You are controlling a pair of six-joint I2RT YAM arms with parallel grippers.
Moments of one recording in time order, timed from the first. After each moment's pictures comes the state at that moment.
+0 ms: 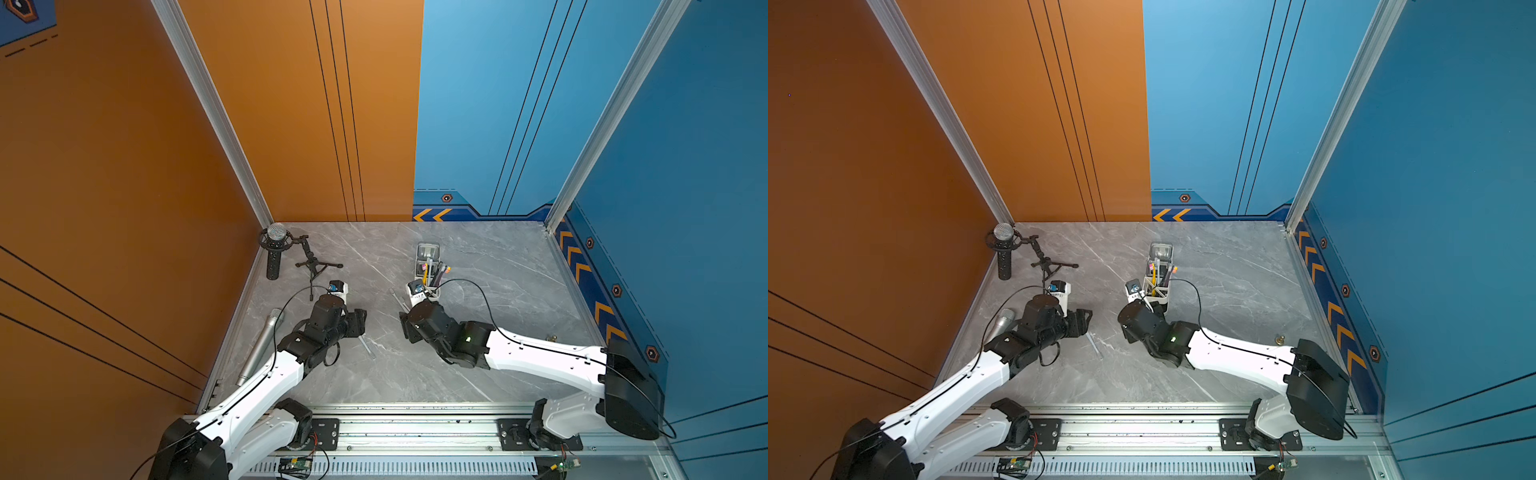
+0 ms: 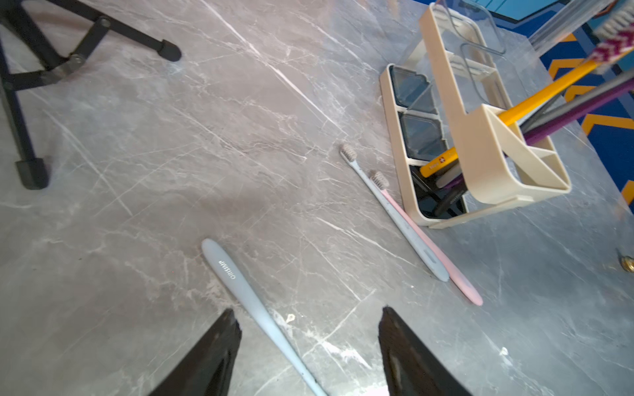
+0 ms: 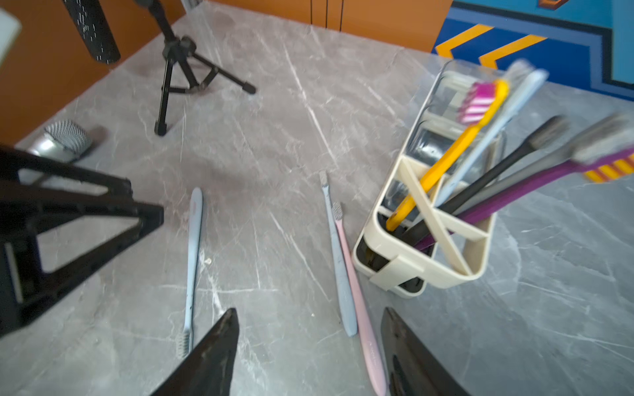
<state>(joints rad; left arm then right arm) -0.42 0.96 0.53 -0.24 -0.04 -0.45 1.10 1.48 1.00 -0.25 0.49 0.45</state>
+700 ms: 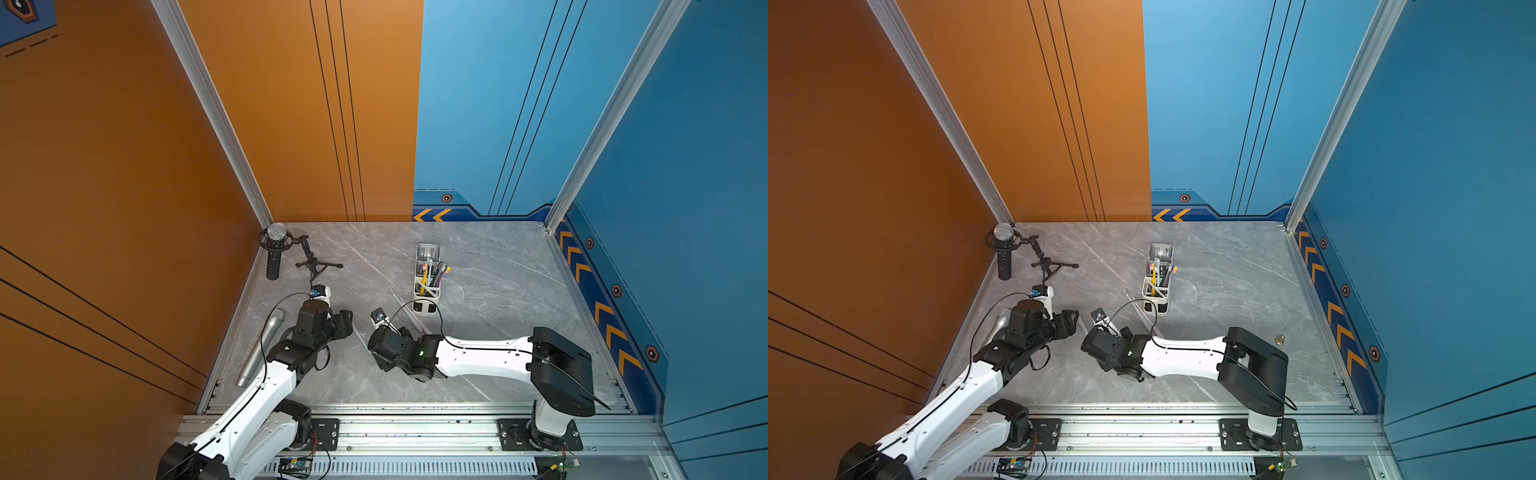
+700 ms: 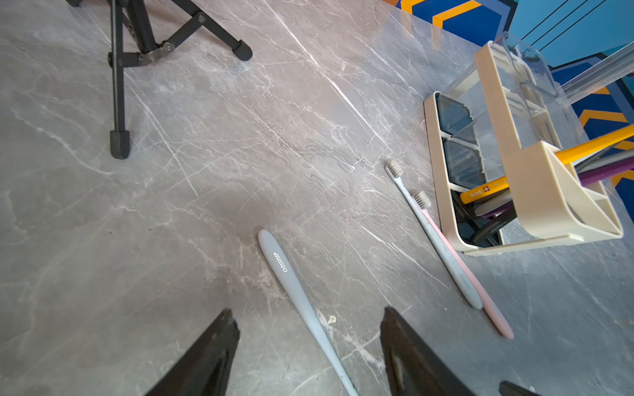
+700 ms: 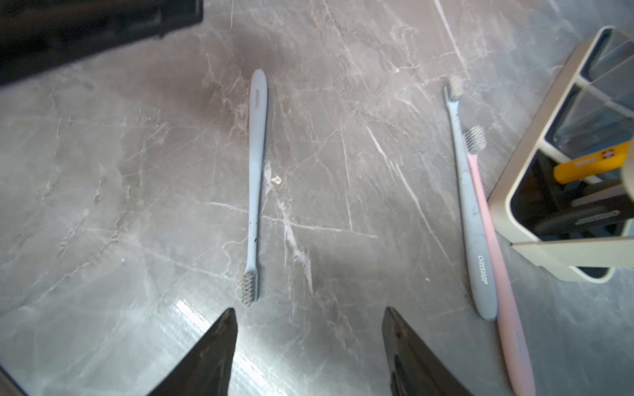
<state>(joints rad) -0.31 0.88 0.46 -0.24 -0.02 -0.48 1.23 1.78 1.15 -0.33 0.40 0.50</state>
